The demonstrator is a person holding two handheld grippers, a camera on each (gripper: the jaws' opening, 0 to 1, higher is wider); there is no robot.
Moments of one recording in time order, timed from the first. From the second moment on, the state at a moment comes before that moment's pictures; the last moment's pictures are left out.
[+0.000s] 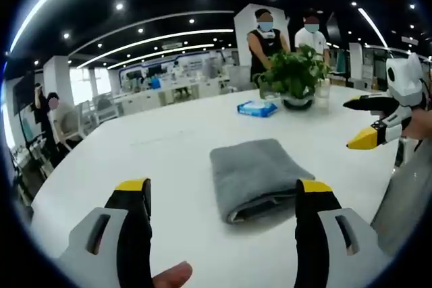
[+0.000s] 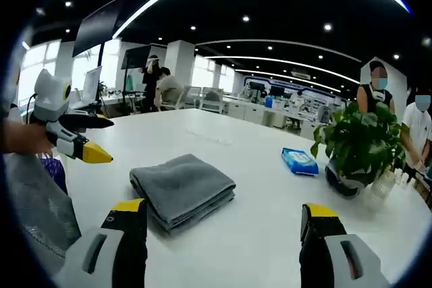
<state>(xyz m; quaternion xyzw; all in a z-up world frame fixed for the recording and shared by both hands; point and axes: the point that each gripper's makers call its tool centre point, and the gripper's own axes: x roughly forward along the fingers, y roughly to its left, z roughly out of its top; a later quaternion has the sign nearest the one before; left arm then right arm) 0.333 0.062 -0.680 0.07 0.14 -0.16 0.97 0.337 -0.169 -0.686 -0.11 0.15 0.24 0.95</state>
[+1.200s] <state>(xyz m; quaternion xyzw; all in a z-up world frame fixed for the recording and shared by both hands) 0.333 0.063 -0.682 0.08 0.14 -0.16 0.97 0.337 -0.167 -0.684 -0.11 0.15 0.24 0.95</state>
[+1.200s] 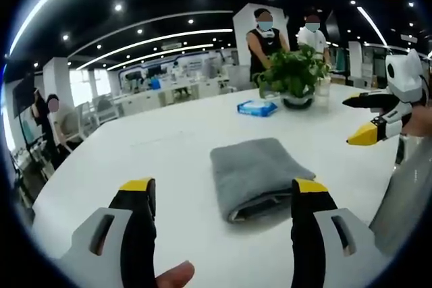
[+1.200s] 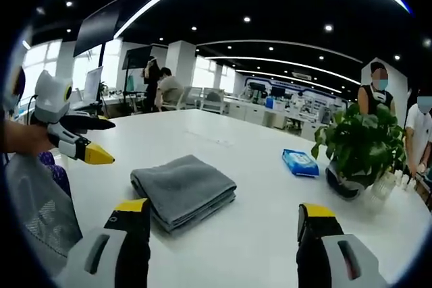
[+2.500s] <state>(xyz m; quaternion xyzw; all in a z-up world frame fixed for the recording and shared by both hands) 0.333 0.052 -0.681 0.09 0.14 -0.17 0.97 0.340 -0.178 -0.685 -0.12 0.15 0.23 0.95</state>
